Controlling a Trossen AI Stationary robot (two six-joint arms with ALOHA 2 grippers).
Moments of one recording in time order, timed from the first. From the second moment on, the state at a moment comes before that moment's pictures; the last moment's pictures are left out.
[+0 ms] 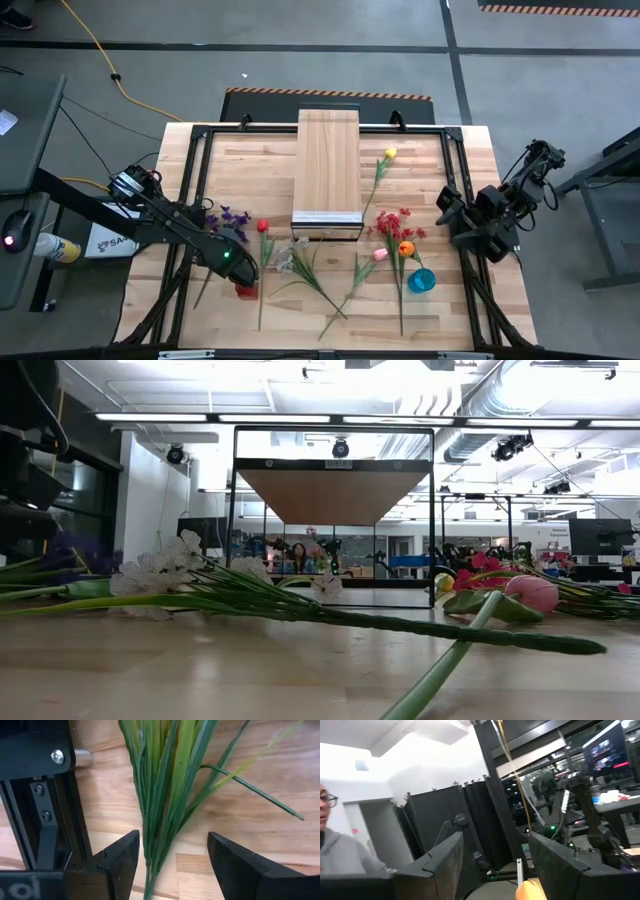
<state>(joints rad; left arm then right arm) -0.63 1.59 0.81 -1.06 0.10 -2.04 0.73 0.38 0.44 0.32 0.33 0.24</state>
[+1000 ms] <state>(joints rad) -0.63 1.58 0.74 -1.02 -0.03 -2.07 0.73 0.38 0.44 0.32 0.33 0.23</state>
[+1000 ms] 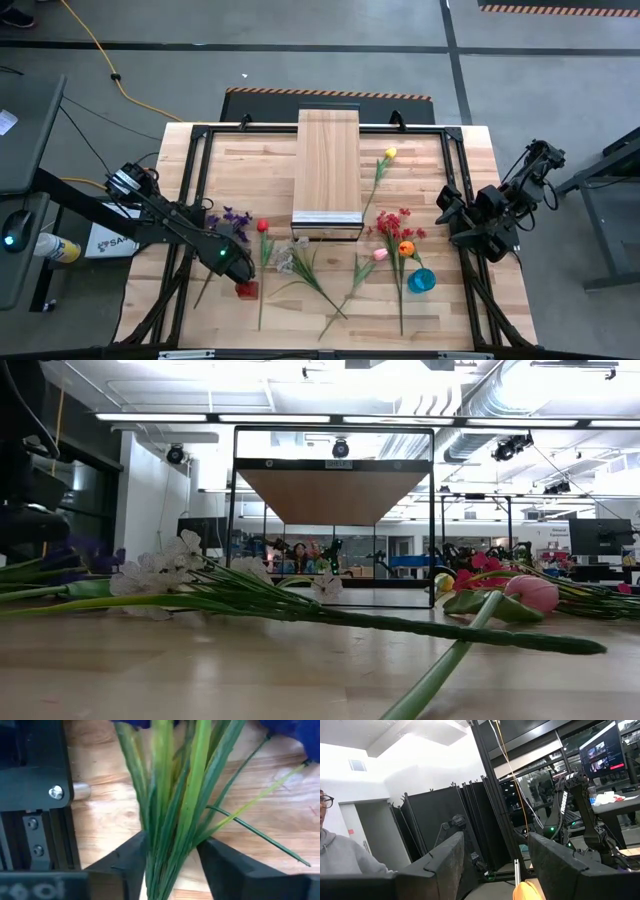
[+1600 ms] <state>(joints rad) -0.63 1.59 0.73 -1.01 -0.06 -2.10 0.73 0.38 0.44 0.32 0.33 0.23</state>
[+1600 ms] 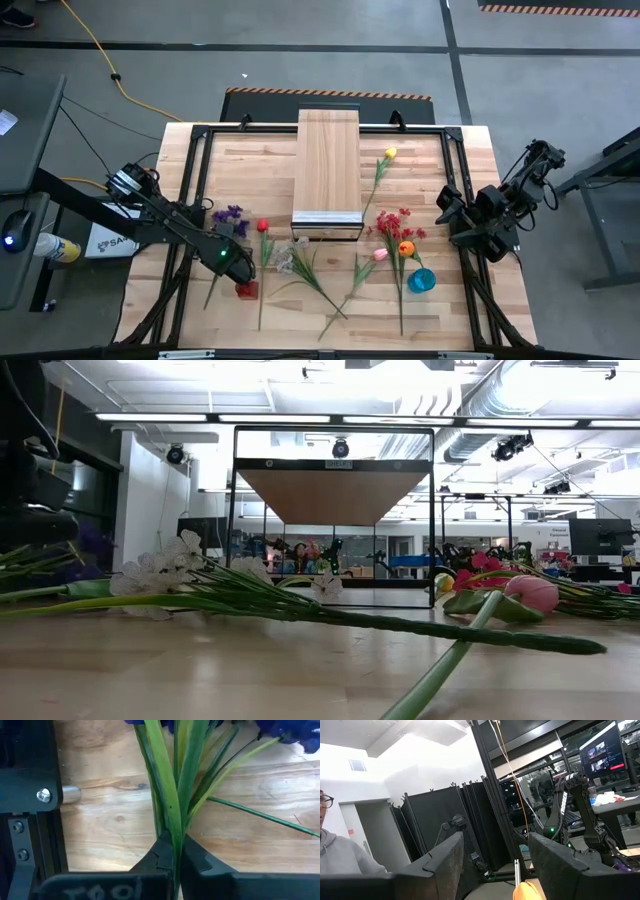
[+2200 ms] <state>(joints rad) -0.63 1.59 1.00 -1.43 -0.21 -2.10 0.73 0.38 0.44 0.32 0.34 0.23</state>
